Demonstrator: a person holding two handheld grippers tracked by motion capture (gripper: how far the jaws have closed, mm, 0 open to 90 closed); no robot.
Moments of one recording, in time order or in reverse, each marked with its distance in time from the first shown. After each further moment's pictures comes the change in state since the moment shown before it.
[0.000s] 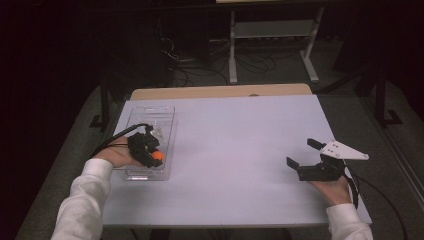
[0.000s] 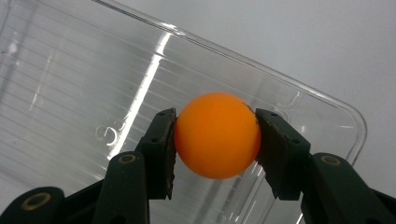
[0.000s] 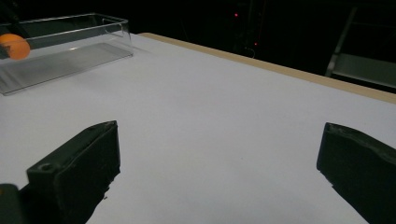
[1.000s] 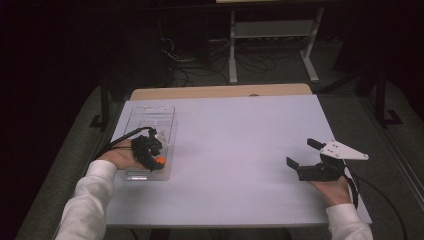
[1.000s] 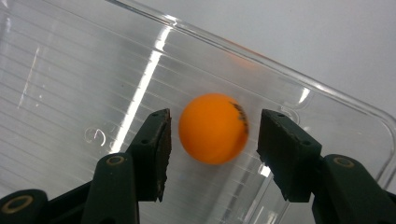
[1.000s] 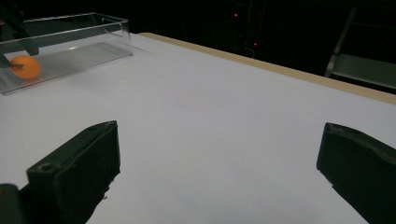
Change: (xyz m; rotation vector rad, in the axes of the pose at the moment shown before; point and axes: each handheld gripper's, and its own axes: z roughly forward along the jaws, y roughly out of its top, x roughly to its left) left arm -0.002 0.001 0.013 0.026 0.009 0.003; right arm 0.001 0.000 0.000 0.001 -0.002 -0.002
